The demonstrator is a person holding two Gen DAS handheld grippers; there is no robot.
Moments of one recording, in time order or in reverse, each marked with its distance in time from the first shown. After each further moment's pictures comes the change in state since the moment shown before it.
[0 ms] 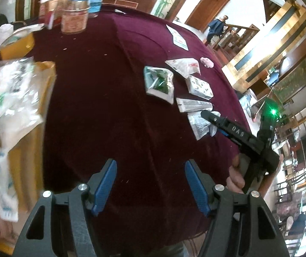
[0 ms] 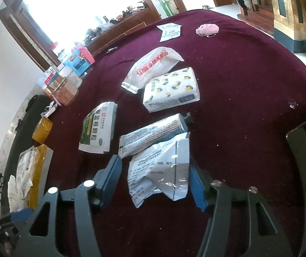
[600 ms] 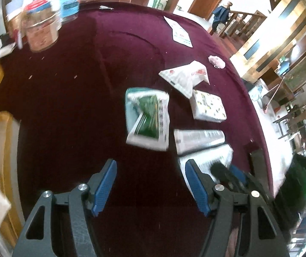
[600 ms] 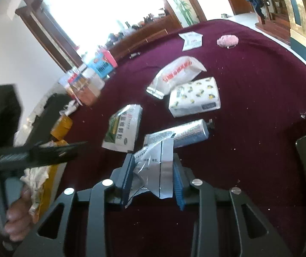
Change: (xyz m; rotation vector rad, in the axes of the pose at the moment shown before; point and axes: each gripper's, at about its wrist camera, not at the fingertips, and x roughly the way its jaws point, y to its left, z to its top) left arm 0.077 -0.035 0.088 0.049 0.072 0.083; right arm -0.020 0.009 -0.007 -0.060 -0.073 0.131
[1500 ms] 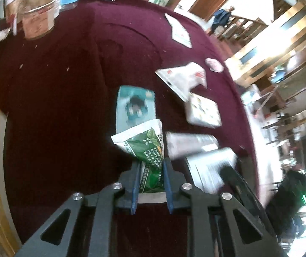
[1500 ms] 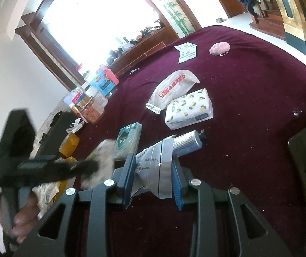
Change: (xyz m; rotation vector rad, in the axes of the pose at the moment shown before) left arm 0.002 0.013 0.007 -0.069 0.039 -0.091; right arm -0.014 -0.012 0.003 0.069 -0.077 0.048
